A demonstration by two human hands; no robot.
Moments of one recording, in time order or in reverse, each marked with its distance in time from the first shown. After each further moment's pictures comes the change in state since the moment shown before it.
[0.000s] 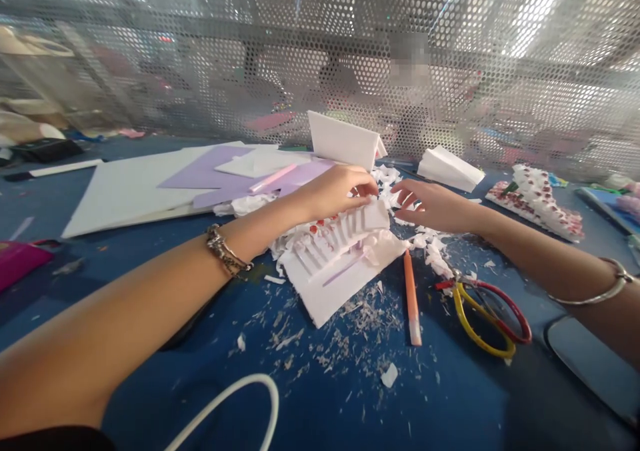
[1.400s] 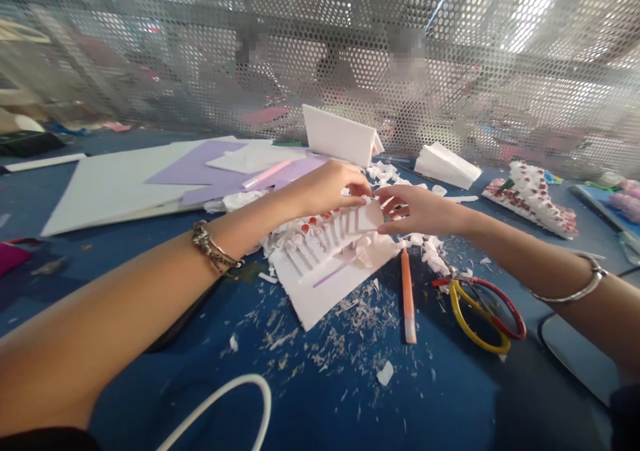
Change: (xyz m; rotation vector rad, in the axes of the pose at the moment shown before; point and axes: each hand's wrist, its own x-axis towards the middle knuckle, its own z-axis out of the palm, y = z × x) left_hand 0.001 0.000 -0.004 0.152 -0.092 0.004; right_hand 0.006 -0.018 0.008 0.270 -0.082 -0.053
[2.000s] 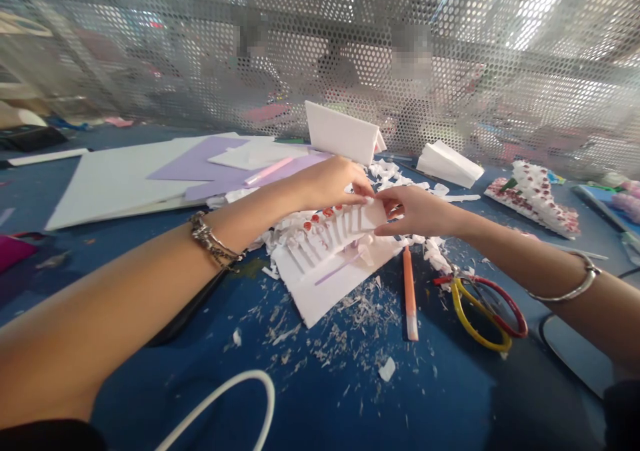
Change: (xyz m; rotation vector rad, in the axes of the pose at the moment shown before) left_hand 0.001 -0.002 -0.007 -0.006 -0.084 0.055; right_hand 0.002 -0.008 0.006 -0.112 0.015 0.028
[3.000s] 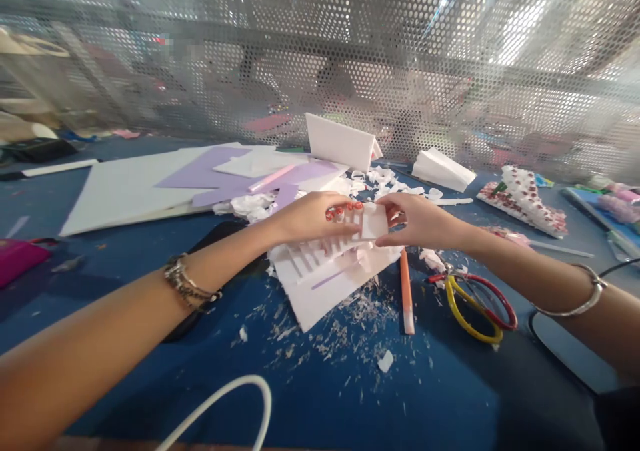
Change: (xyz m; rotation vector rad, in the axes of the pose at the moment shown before) left_hand -0.041 0.007 0.021 -0.161 0.041 -0.255; right_hand -0.022 -0.011 0.004 0.019 0.111 -0.017
